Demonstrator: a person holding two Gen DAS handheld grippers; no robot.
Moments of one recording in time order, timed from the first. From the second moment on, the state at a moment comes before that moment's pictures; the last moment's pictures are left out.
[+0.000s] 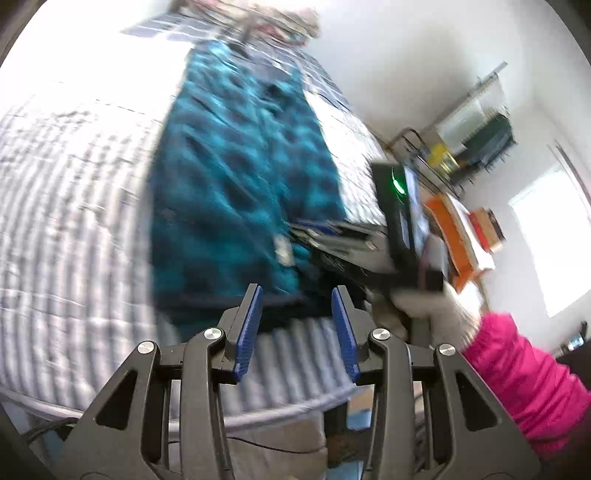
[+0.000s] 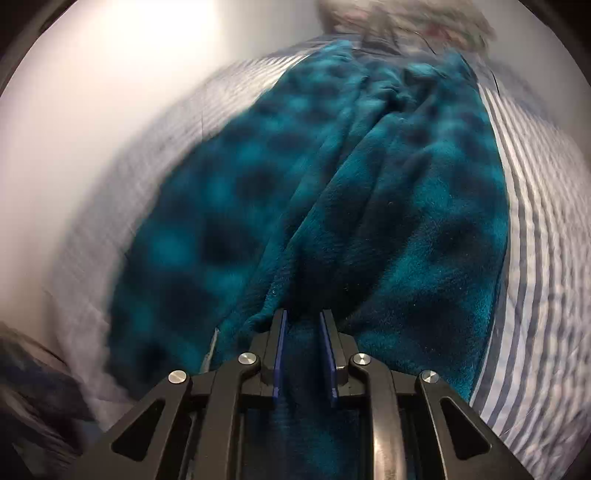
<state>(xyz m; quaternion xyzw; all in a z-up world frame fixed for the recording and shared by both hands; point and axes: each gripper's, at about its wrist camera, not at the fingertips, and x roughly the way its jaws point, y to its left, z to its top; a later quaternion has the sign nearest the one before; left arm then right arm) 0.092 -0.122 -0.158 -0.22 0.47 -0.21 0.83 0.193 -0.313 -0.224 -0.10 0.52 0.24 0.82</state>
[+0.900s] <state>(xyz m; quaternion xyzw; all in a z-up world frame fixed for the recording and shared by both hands) 0.137 -0.051 -0.245 -0.33 0.54 -0.15 0.76 0.114 -0.335 -0.221 -0.12 0.48 0.26 0.83</state>
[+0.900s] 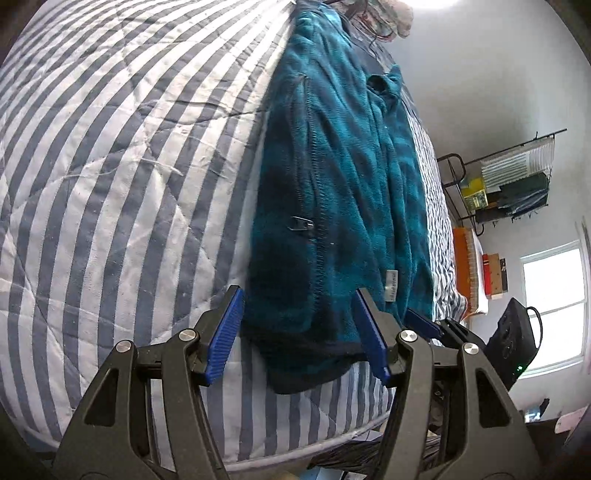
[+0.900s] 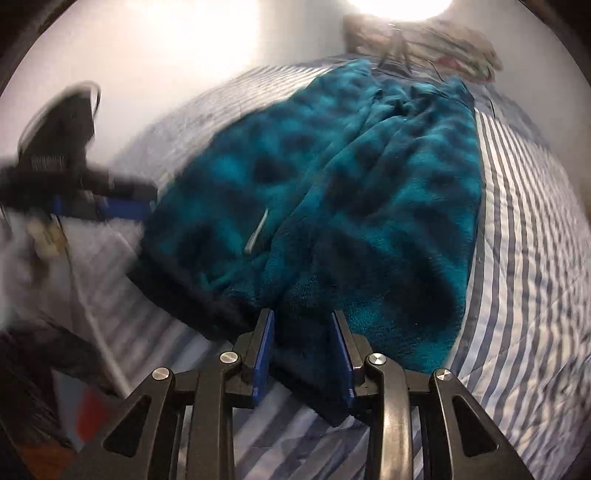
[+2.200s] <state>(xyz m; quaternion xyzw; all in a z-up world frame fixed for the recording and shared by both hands) 0.135 -0.070 -0.271 -0.36 0.56 -0.19 0.72 0.133 -0.469 -0.248 0.22 0.54 0.28 0.76</state>
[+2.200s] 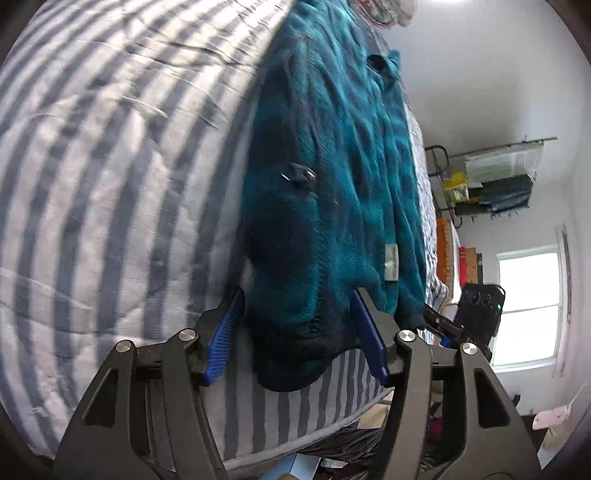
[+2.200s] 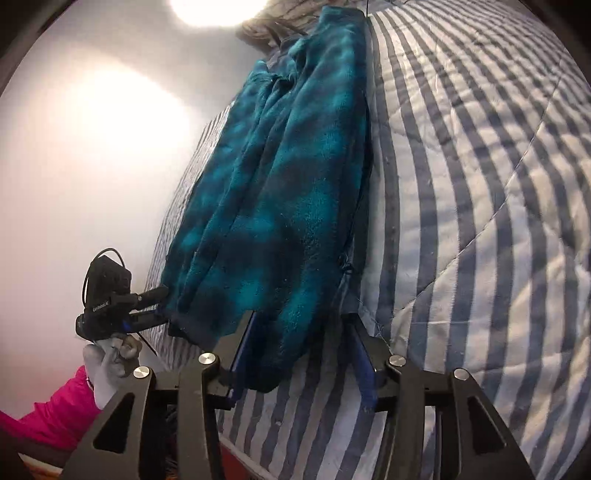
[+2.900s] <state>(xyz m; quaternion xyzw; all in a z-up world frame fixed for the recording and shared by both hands) 0.156 -0.055 -0.178 -0.43 0.46 -0.23 0.74 0.150 -0.455 -0.197 0.29 0.45 0.36 0.76</state>
